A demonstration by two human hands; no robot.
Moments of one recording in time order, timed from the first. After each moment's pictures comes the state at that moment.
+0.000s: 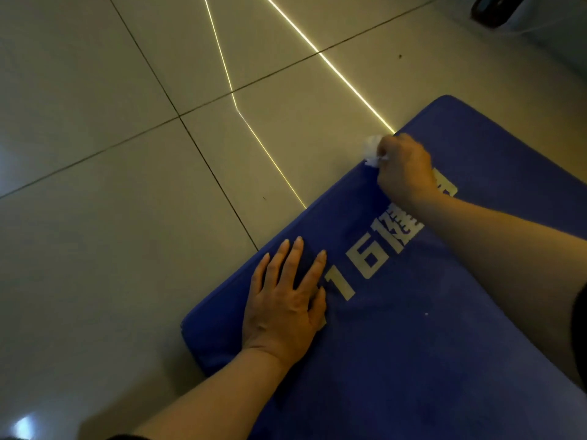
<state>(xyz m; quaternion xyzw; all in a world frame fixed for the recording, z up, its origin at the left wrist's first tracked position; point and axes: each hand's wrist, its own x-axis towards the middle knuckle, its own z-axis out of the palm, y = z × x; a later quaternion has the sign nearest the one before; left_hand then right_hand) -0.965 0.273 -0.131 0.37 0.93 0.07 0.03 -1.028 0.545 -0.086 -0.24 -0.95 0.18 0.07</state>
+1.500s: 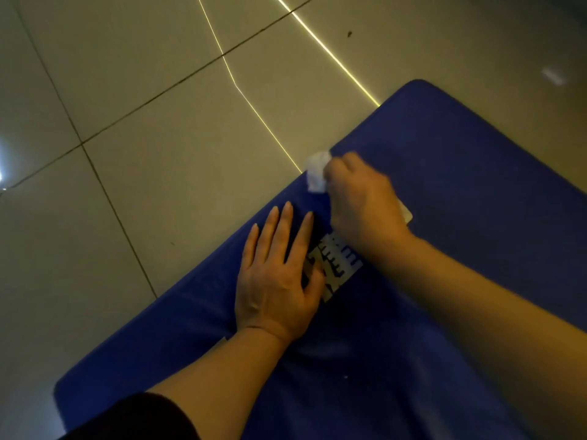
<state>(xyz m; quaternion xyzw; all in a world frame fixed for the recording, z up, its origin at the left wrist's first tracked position) -1.001 0.437 -0.133 0.35 0.93 0.09 0.01 -1.011 0.607 -0.098 -0.13 -0.97 0.22 0.05</state>
